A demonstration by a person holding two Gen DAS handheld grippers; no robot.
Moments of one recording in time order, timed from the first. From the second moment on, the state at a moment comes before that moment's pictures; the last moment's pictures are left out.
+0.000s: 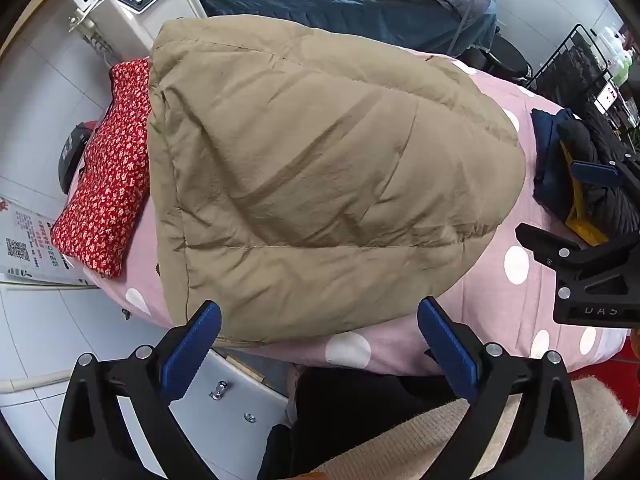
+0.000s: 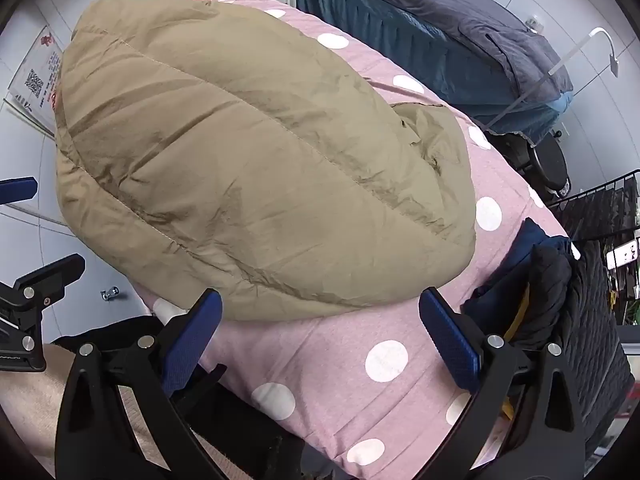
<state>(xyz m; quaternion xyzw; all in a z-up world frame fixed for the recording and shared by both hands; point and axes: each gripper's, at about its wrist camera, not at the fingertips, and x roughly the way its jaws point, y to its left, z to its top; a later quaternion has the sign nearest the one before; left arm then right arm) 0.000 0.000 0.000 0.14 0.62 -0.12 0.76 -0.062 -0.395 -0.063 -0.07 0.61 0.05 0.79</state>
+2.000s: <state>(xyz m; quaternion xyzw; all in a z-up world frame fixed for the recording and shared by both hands) -0.003 -0.002 -0.010 0.14 0.64 -0.13 0.74 -0.071 -0.398 -0.075 -0.06 0.62 0.06 0.78</state>
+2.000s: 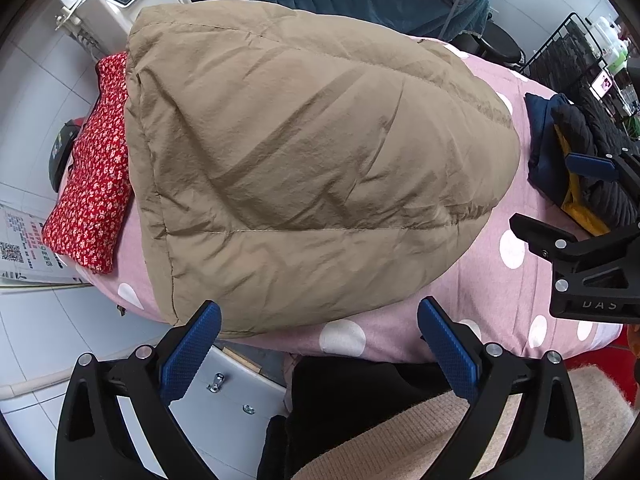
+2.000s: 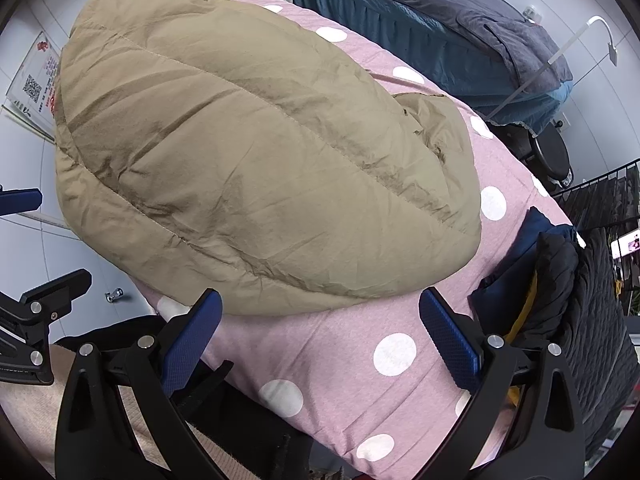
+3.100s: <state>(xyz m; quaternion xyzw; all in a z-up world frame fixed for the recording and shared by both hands) 0.001 0.000 0.001 0.14 0.63 -0.14 0.75 -0.073 -0.398 -0.079 -0.06 0.62 0.06 0.78</state>
